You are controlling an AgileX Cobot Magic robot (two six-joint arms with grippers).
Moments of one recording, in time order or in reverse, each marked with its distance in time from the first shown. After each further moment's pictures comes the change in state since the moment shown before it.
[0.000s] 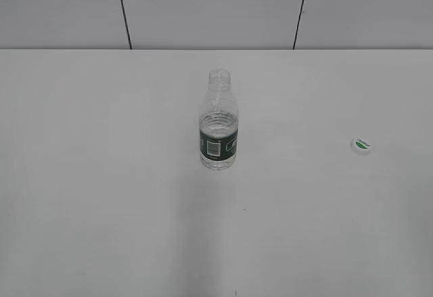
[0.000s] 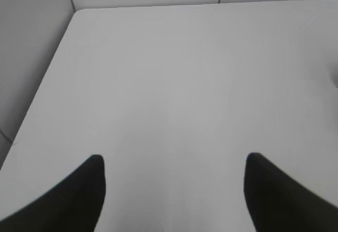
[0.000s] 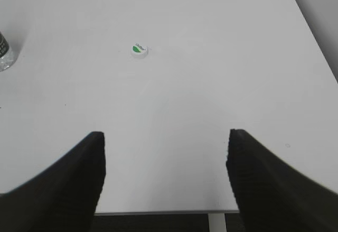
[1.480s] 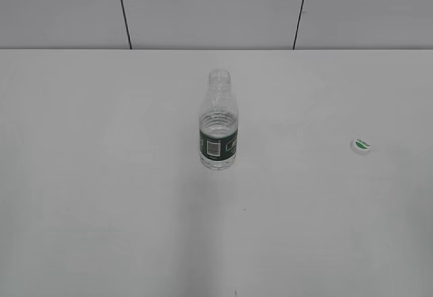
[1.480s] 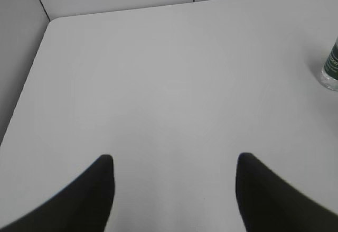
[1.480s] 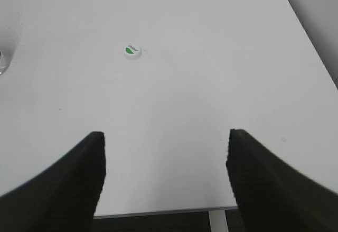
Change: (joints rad) left arm -0.025 0.000 0.002 -0.042 0.000 0.064; right arm -0.051 0.000 0.000 0.015 0.000 0.002
